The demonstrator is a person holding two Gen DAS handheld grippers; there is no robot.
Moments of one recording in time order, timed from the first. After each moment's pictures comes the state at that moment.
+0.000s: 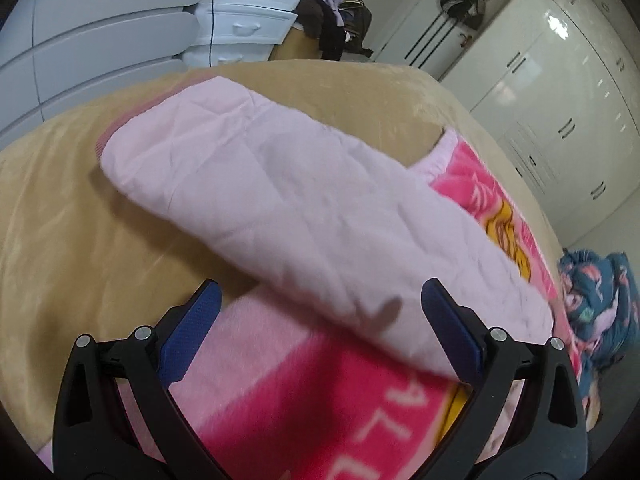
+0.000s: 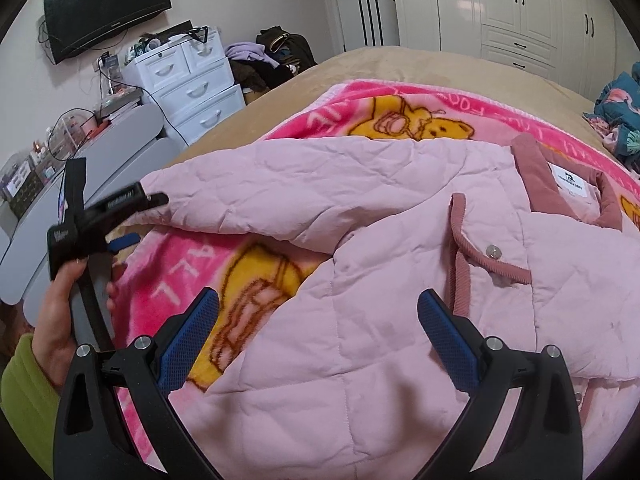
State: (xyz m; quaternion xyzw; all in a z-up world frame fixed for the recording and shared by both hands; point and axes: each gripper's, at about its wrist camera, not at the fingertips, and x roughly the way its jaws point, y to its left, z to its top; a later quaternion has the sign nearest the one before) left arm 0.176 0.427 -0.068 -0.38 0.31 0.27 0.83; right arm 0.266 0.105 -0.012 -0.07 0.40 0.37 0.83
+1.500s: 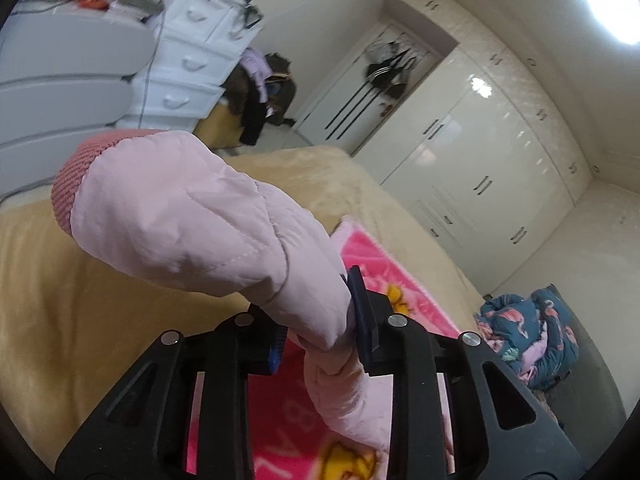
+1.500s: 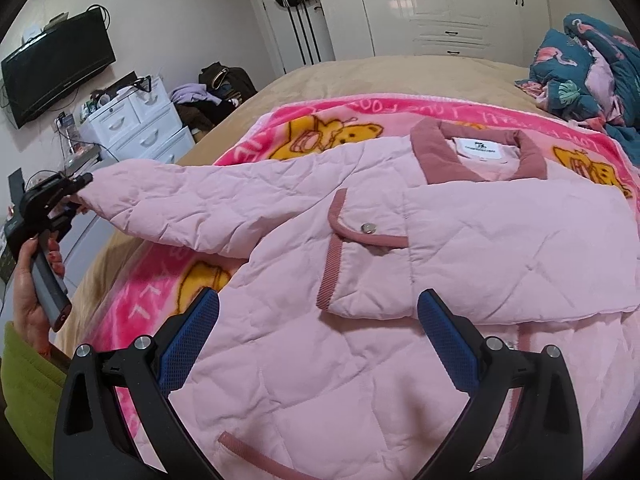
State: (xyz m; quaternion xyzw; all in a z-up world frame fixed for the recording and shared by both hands) left arm 0.173 0.412 0.044 -0.37 0.14 0.18 0.90; right arm 0.266 0.005 0.011 0.01 0.39 0.29 0.87
